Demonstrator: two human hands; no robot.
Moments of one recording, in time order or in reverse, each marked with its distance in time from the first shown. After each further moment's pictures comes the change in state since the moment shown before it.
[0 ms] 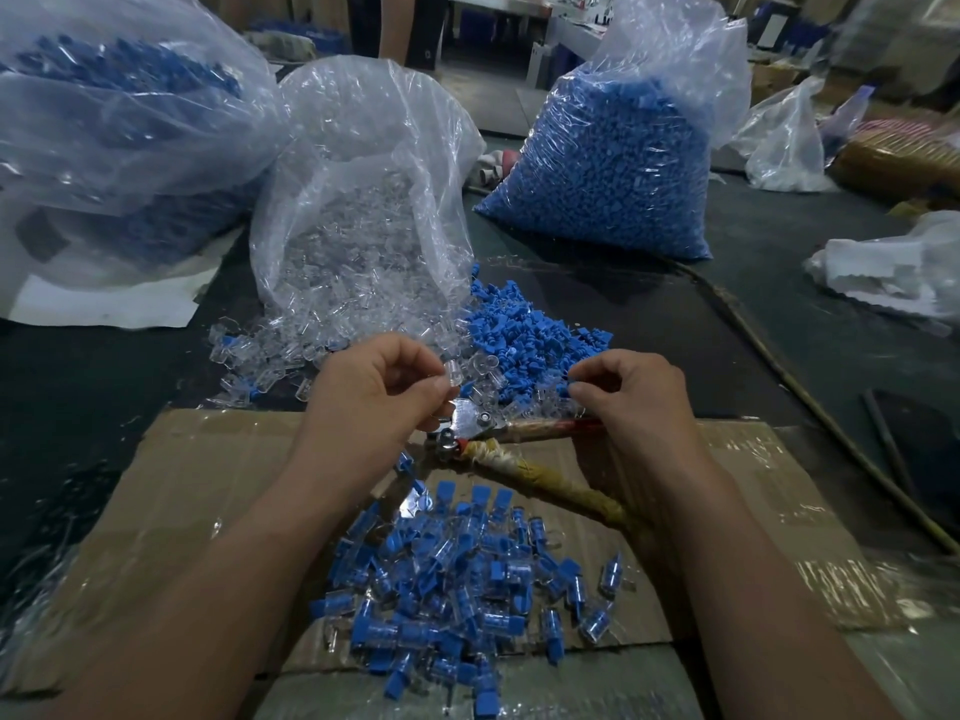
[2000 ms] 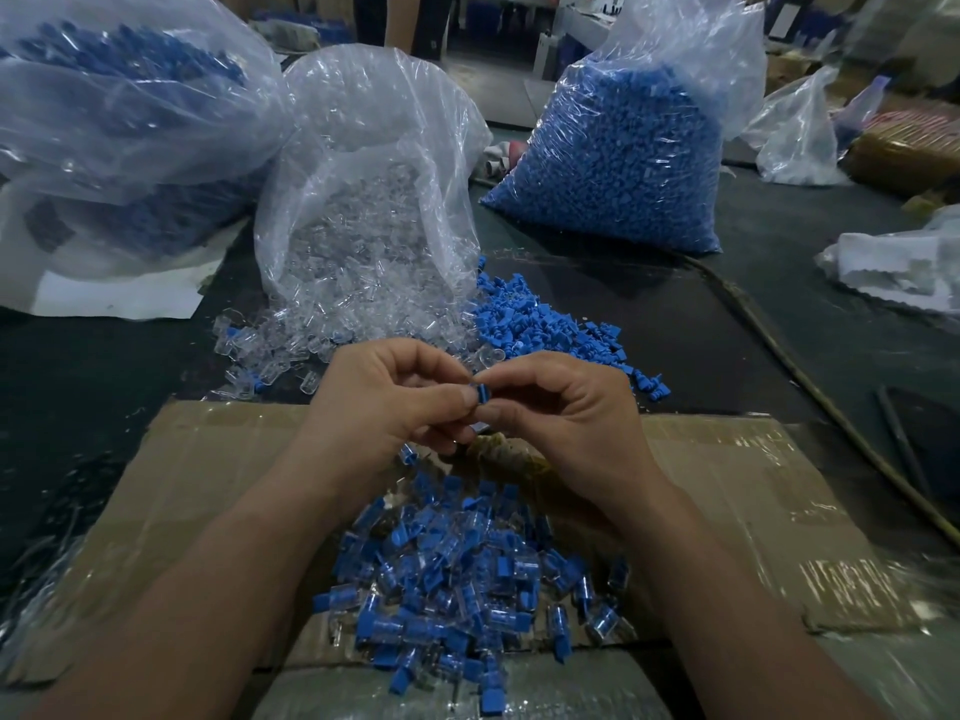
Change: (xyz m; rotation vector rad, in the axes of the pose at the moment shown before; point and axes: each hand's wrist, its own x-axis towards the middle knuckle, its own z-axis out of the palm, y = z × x) left_hand -0.006 0.017 -0.001 -0.283 -0.128 -0.193; right_hand -0.033 -0.050 0.021 0.496 -0.201 -0.447
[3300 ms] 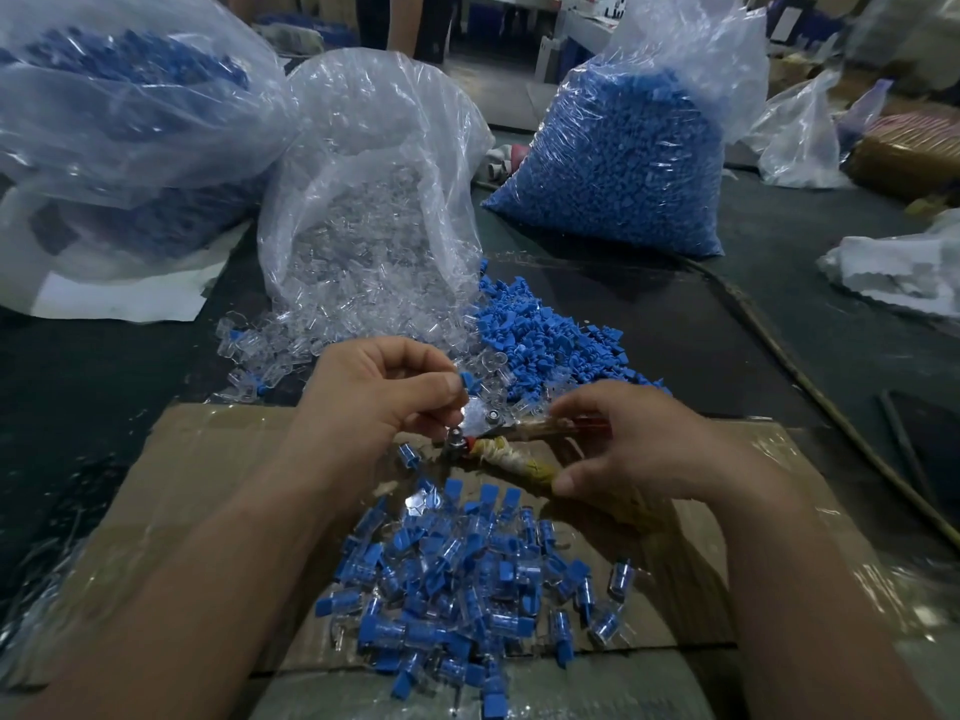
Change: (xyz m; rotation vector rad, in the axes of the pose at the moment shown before) left_hand 0.008 -0.006 -0.008 0.009 0.053 0.013; right_hand 0.001 0.004 -0.053 -0.591 -0.456 0.649
